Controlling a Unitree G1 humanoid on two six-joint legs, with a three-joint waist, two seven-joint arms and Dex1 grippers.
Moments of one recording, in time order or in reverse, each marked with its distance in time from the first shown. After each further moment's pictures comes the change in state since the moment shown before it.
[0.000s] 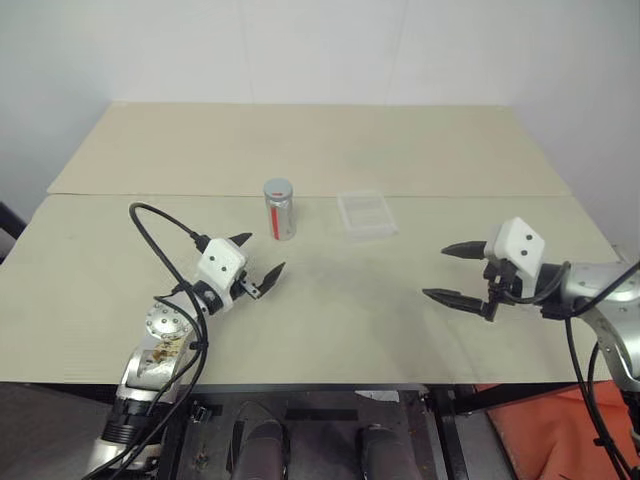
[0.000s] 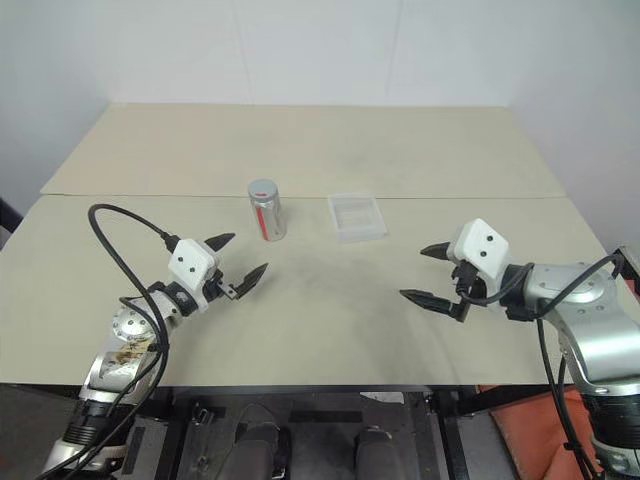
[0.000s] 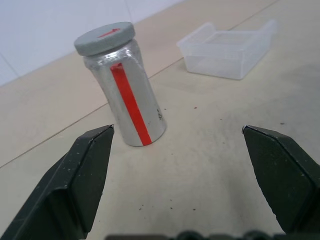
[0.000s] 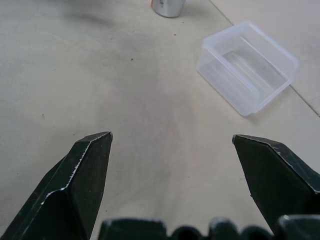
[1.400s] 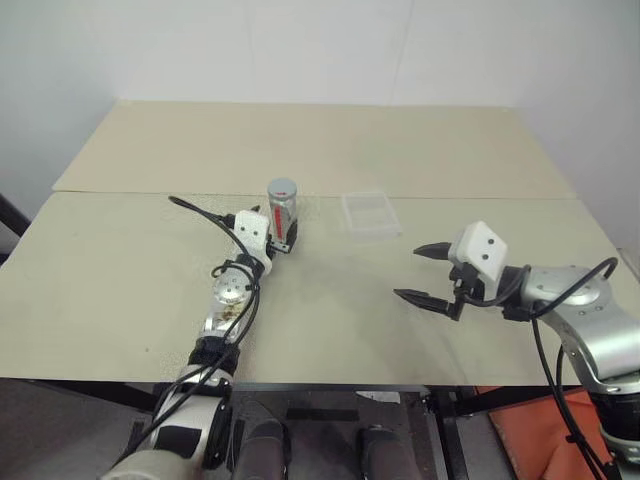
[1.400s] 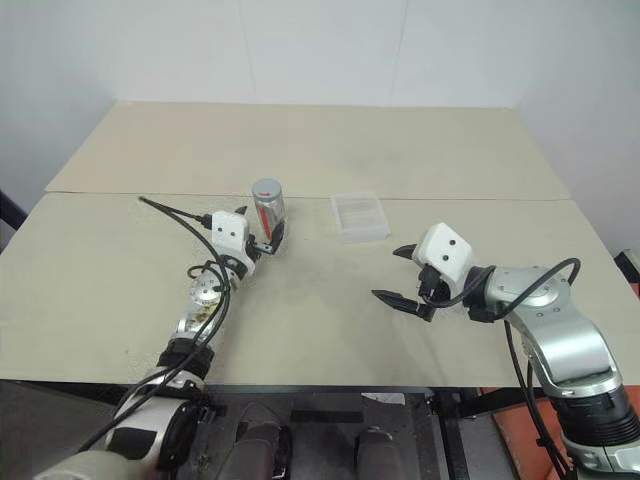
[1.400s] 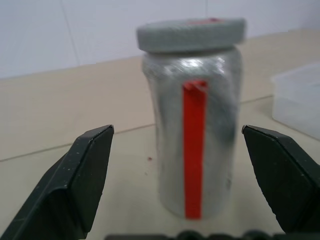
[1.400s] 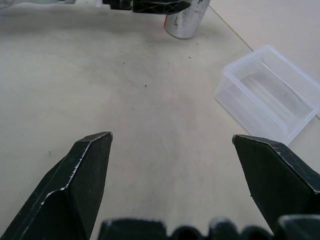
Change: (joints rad) left arm -0.440 -0.286 0.057 0.824 0.071 -0.419 0.319; right arm -0.042 0.080 0.095 -0.115 -0.019 0.081 -0.123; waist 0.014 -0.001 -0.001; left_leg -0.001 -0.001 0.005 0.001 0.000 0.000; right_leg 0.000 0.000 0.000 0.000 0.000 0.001
